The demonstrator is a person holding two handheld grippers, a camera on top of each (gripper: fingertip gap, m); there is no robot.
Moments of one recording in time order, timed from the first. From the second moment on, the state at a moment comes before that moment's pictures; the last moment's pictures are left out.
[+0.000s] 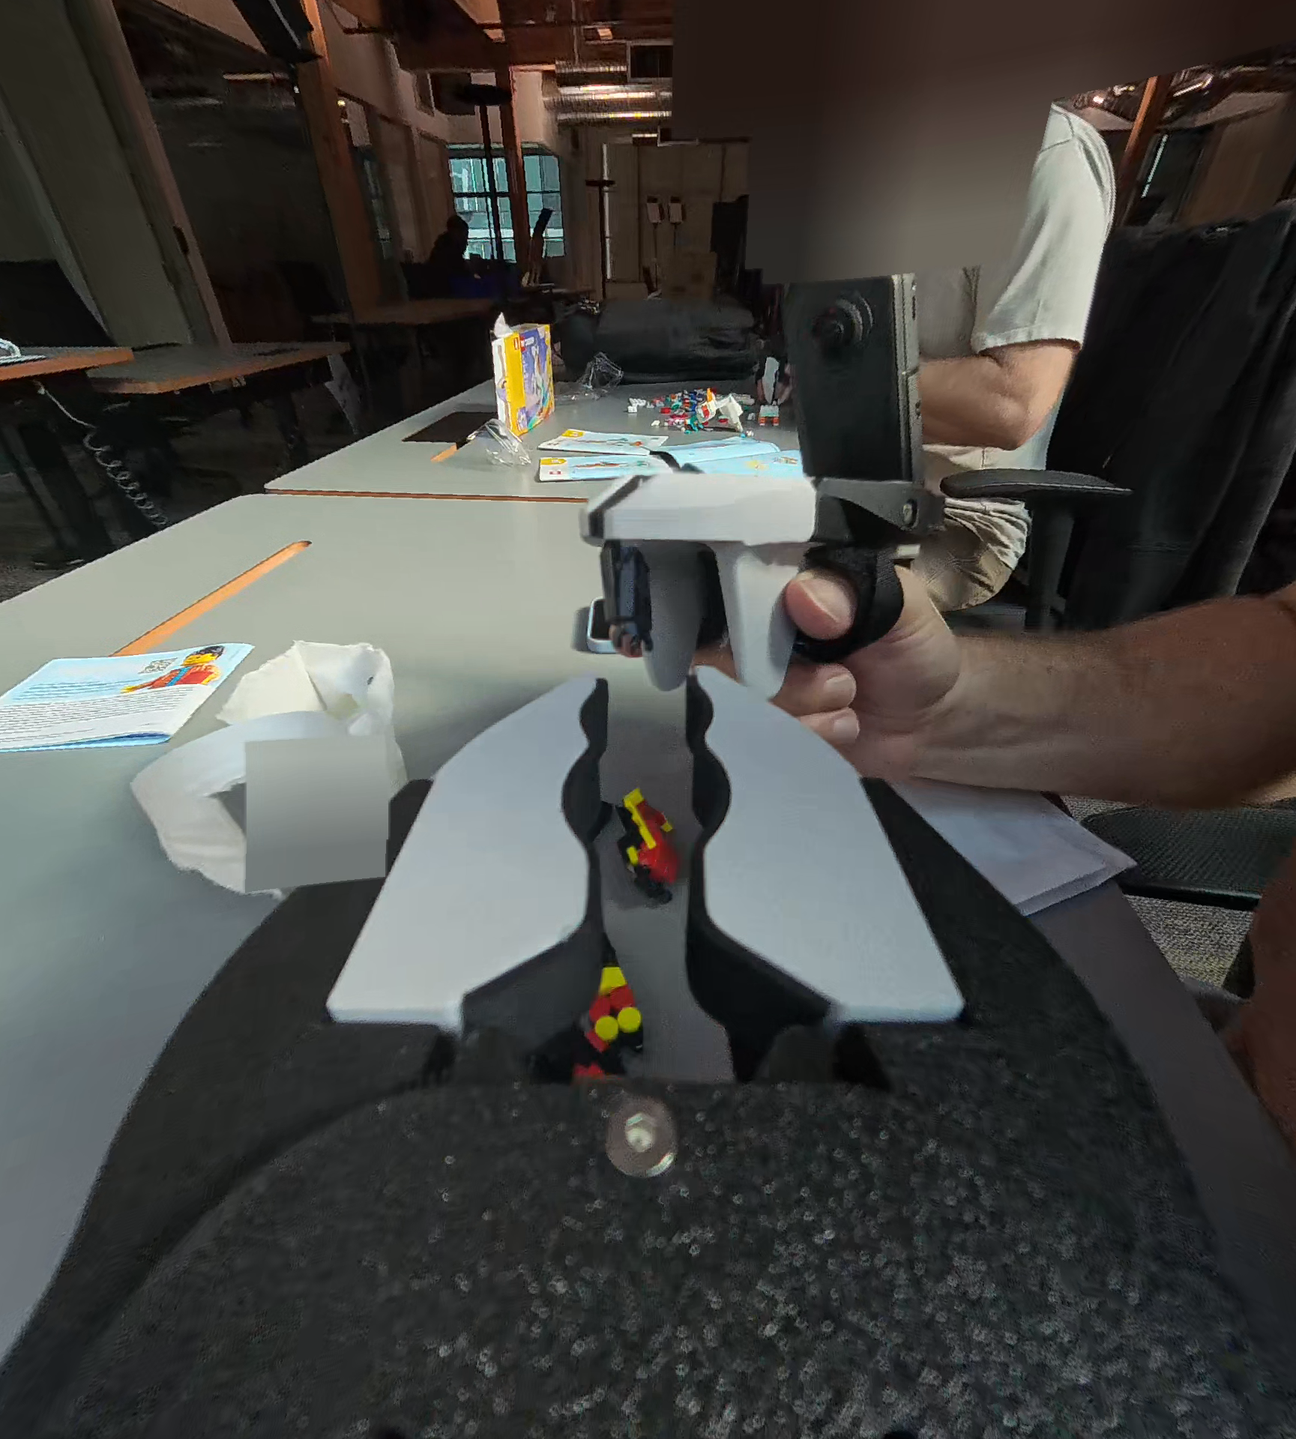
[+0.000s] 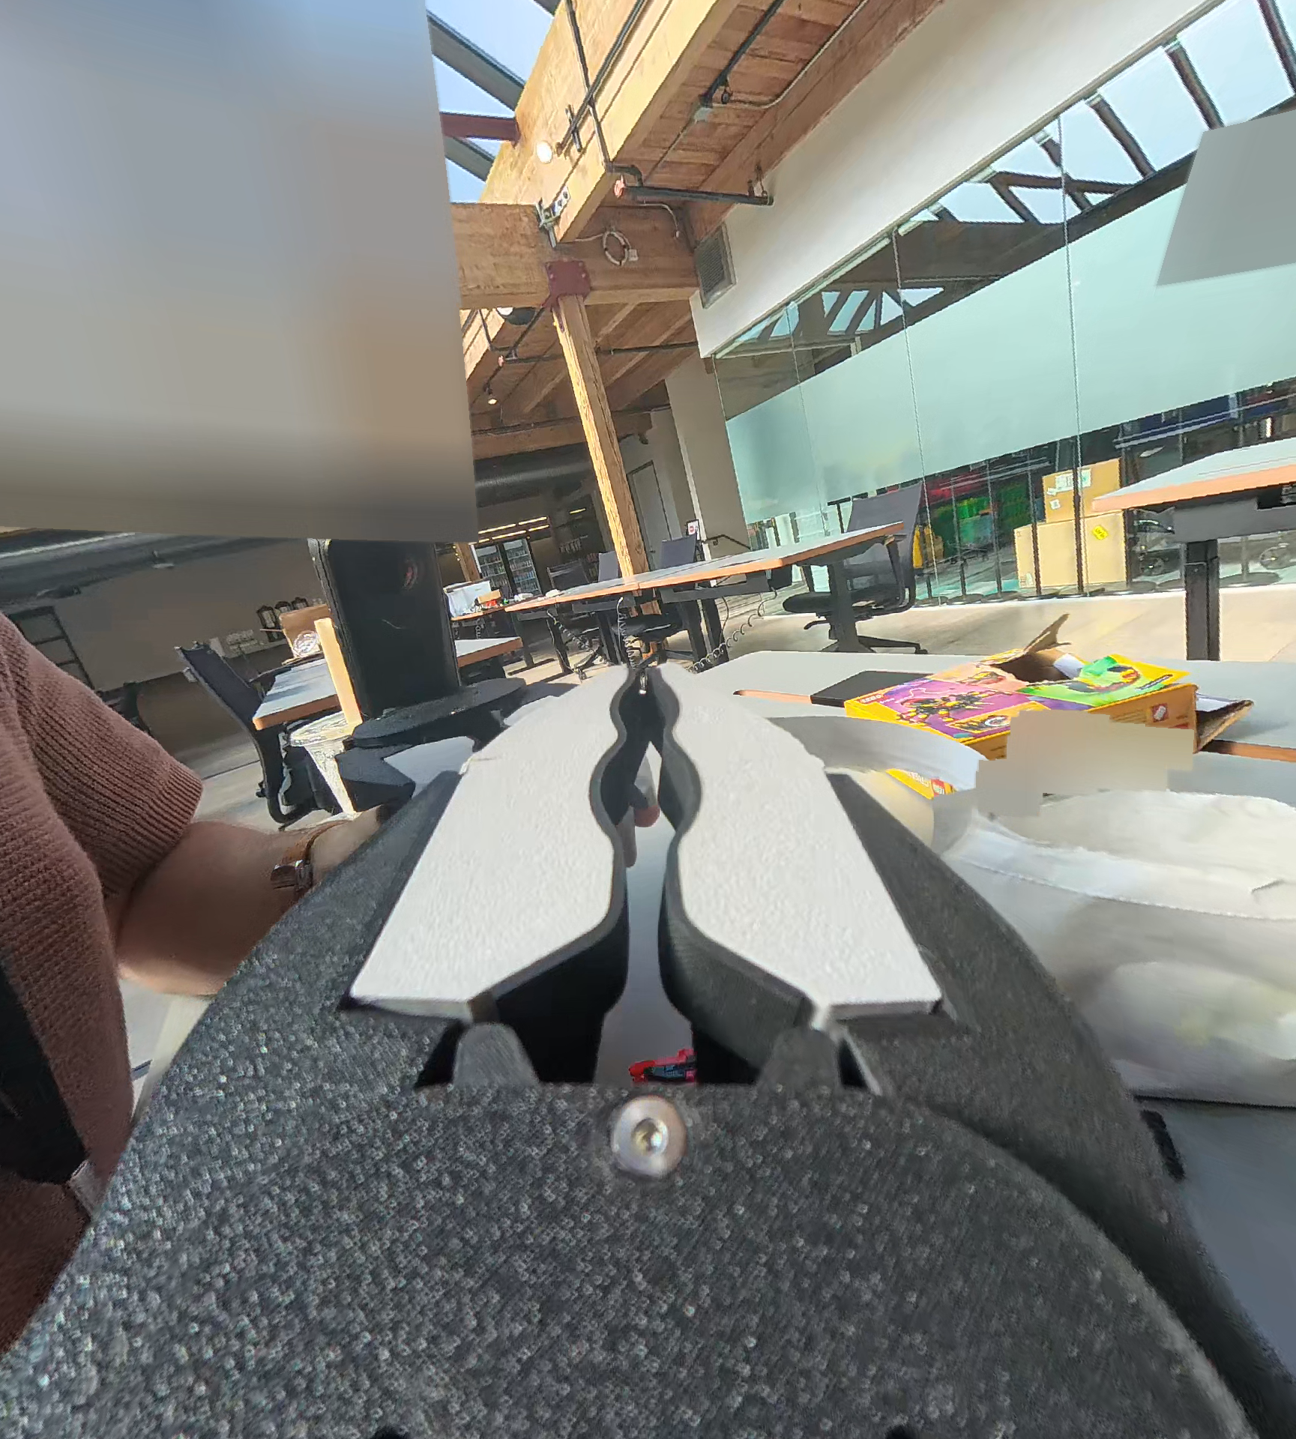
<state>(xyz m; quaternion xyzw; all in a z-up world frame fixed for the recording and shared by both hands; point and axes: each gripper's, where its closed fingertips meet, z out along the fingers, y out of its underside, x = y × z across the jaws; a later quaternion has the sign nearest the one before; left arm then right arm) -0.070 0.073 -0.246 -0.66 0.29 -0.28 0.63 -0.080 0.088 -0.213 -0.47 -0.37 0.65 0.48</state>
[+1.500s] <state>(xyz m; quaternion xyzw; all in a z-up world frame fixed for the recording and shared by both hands) -0.098 0.133 -0.230 -0.64 0.35 -0.09 0.68 -0.122 0.155 -0.210 -0.53 -0.41 0.50 0.54</state>
